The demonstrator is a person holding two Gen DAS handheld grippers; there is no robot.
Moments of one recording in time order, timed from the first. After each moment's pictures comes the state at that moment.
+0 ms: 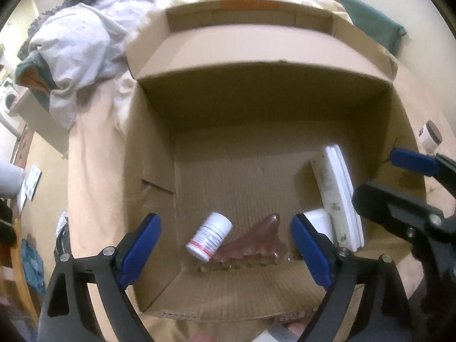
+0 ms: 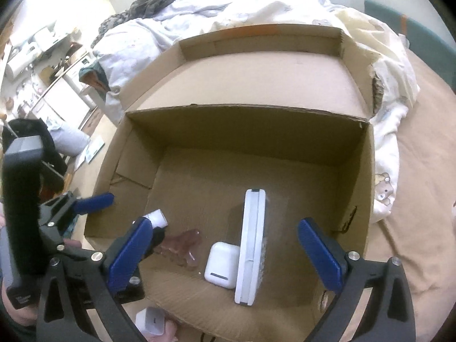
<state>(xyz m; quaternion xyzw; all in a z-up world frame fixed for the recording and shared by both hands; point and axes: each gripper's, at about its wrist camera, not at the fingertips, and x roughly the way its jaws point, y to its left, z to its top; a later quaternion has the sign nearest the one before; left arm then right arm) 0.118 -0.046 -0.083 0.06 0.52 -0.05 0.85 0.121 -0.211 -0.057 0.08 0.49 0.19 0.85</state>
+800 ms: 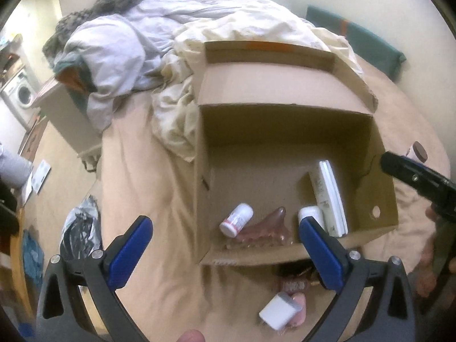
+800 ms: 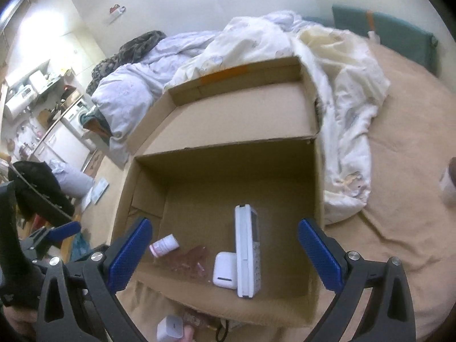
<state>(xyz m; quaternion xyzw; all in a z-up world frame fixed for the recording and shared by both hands) 0.067 -0.005 -0.018 0.03 0.48 -0.04 0.87 0.085 -0.248 -0.019 0.13 0.42 0.14 0.89</state>
